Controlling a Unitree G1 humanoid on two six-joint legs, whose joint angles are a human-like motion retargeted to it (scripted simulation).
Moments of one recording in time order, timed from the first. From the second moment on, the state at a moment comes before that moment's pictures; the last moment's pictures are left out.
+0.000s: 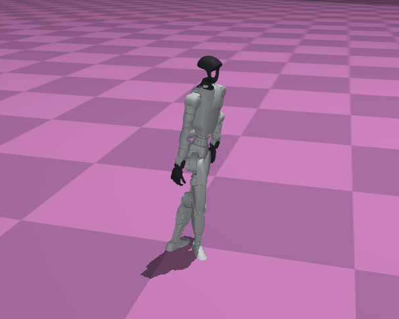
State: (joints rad) left arm 0.04 0.07 0.06 1.52 0.38 0.15 -0.27; right arm -0.01 -0.22 -0.29 1.55 -0.21 0.20 0.14; waist -0.35 0.20 -0.06; left_leg 0.07 0.01 1.04 0.12 -0.37 0.00; right_leg -0.18 -0.06 -1.08 0.18 -0.12 -0.07
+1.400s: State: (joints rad) left arm -0.03 0.14 0.07 1.41 0.29 0.14 -0.25; right arm 0.06 -0.21 -0.17 1.46 -0.37 0.19 0.18; waist -0.12 0.05 0.04; left_leg -0.35 -0.12 0.30 0.06 -0.22 0.15; right_leg 0.02 -0.12 -0.75 0.16 -0.19 0.00
